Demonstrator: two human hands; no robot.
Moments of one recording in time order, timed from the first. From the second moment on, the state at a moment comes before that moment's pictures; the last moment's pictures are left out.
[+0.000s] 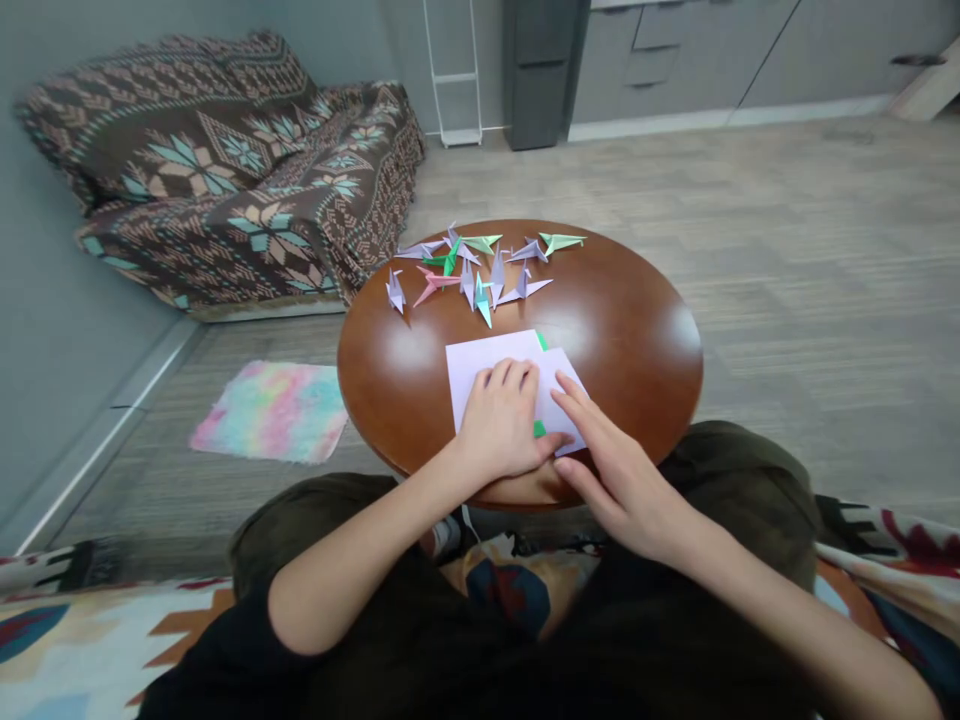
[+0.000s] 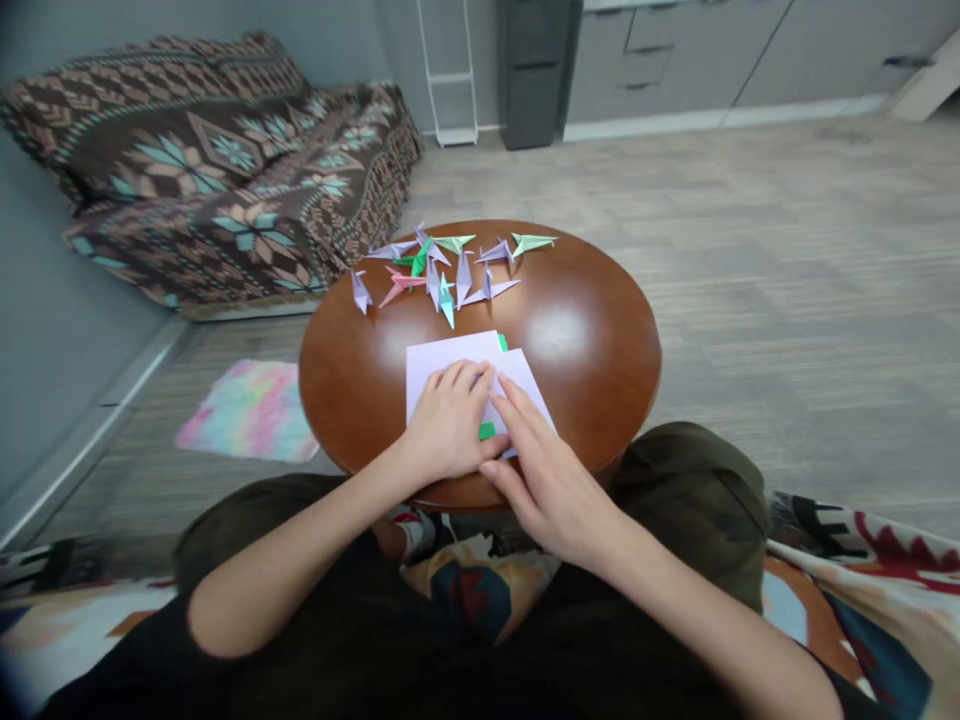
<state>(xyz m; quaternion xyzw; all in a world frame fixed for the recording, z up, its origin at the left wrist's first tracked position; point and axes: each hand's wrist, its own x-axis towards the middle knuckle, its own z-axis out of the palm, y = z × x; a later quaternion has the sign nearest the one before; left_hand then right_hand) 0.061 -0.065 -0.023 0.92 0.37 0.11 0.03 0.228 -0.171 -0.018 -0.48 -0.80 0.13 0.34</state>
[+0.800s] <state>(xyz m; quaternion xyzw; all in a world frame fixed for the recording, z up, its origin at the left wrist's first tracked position) 0.061 -0.063 -0.019 0.93 0.36 0.08 0.03 0.226 -0.116 -0.052 -0.54 -0.82 0.09 0.15</state>
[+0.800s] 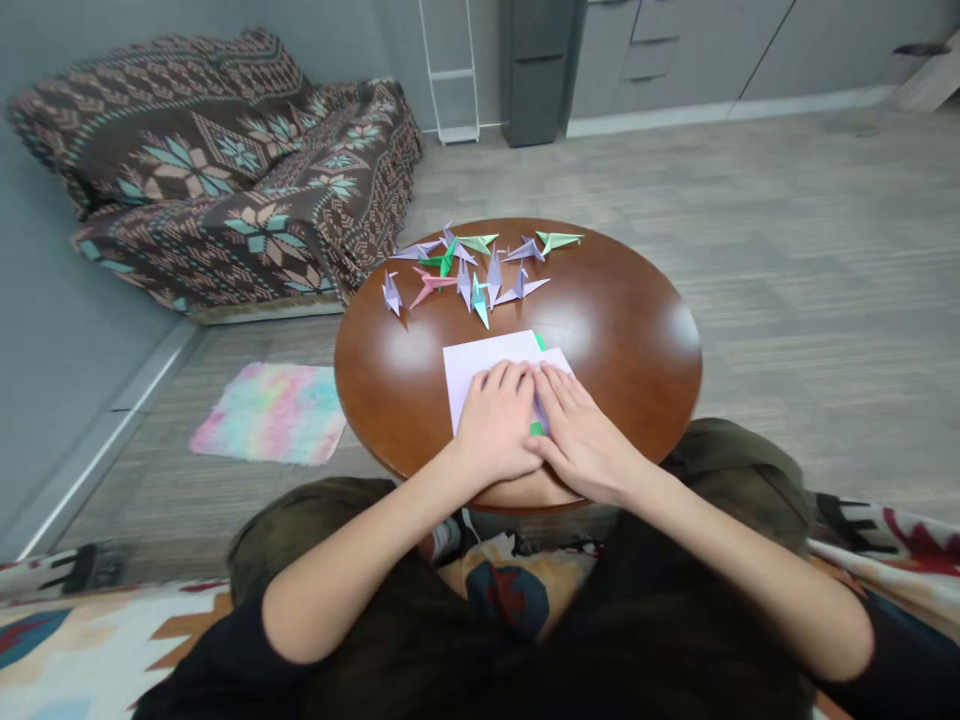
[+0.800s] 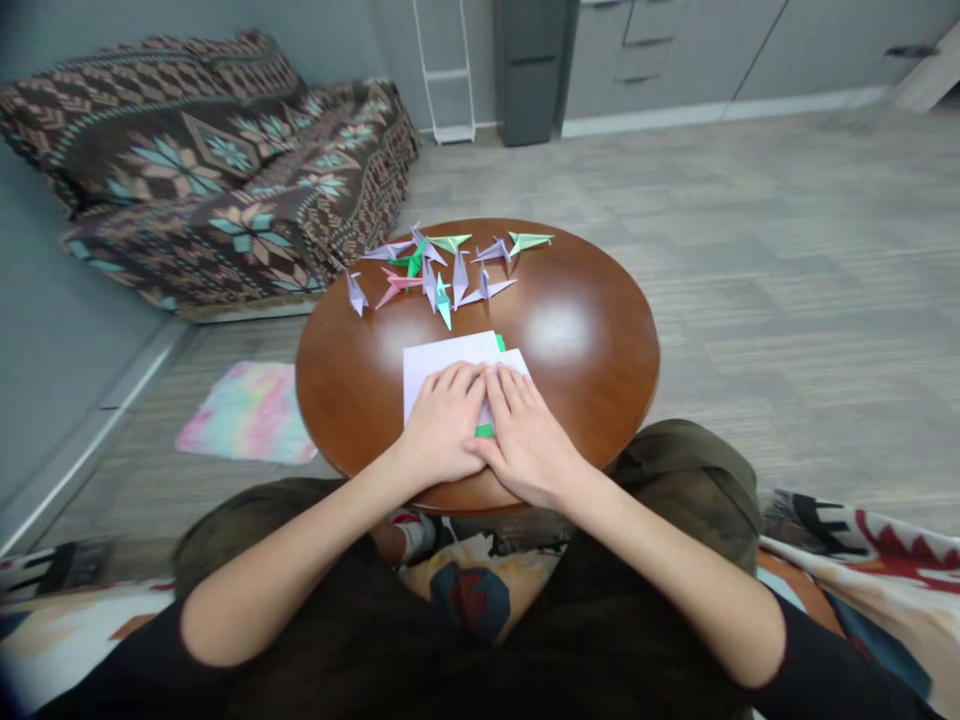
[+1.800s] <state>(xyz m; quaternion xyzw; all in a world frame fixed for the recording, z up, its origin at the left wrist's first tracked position) 0.069 -0.064 -0.002 0.93 0.36 0.01 -0.01 0.288 -0.126 -0.041 -0.57 -0.81 0.03 0.13</state>
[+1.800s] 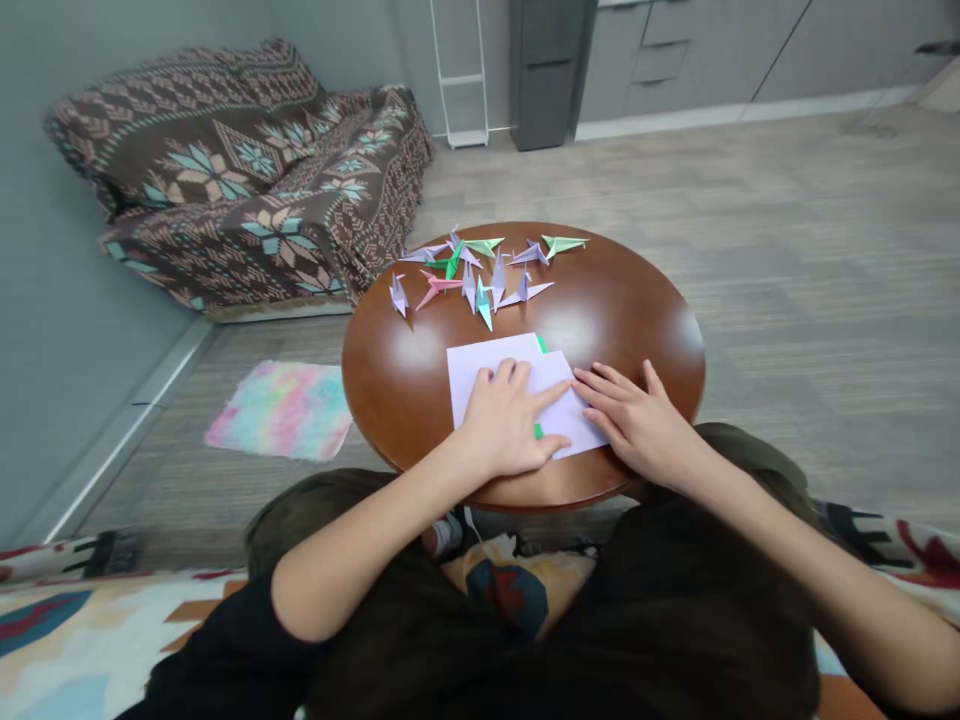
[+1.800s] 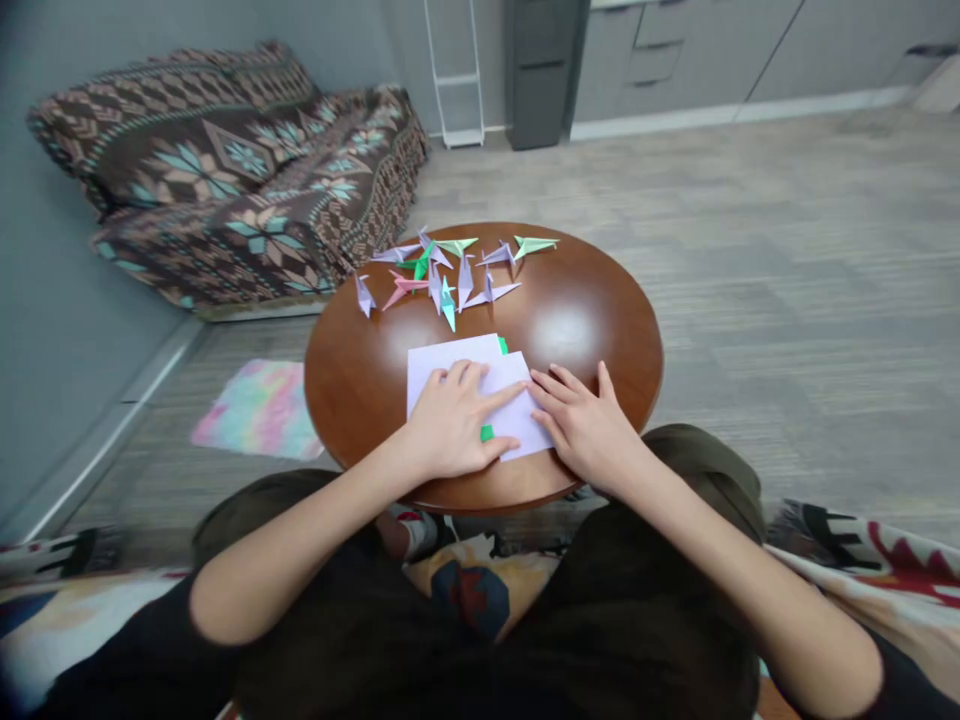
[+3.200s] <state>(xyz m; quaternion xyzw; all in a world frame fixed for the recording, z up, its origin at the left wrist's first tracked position) 0.084 -0.064 0.017 0.93 0.37 -0.10 -0.02 0.322 -0.114 -0.020 -0.46 -0.86 0.15 0.16</state>
